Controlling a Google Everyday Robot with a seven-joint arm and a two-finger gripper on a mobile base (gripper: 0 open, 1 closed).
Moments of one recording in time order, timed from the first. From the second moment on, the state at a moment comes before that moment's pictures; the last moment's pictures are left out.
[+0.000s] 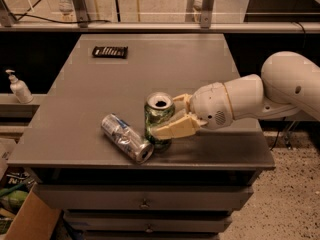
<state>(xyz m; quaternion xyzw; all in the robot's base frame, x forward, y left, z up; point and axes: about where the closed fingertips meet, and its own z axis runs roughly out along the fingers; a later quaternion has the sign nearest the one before) 0.463 -0.011 0.860 -0.54 0.63 0.42 0.37</state>
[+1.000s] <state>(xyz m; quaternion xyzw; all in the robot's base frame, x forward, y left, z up) 0.464 -0.014 0.856 -0.54 0.63 0.42 0.36</state>
